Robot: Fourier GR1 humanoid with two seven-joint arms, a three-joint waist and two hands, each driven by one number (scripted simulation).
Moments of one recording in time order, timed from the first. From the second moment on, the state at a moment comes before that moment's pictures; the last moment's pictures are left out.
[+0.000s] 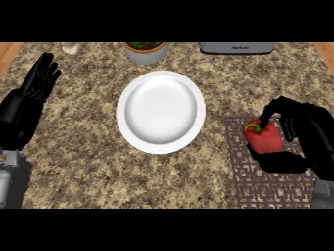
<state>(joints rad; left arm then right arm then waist) -0.26 0.25 0.10 -1.65 0.03 -0.09 0.15 -0.18 -0.22 0.07 -1.94 0.78 0.22 0.25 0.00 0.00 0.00</state>
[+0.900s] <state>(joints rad) -0.27 0.23 0.10 -1.62 0.00 -0.10 0.12 -0.70 -0.01 0.31 -1.33 0.76 -0.05 0.48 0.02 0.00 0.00</state>
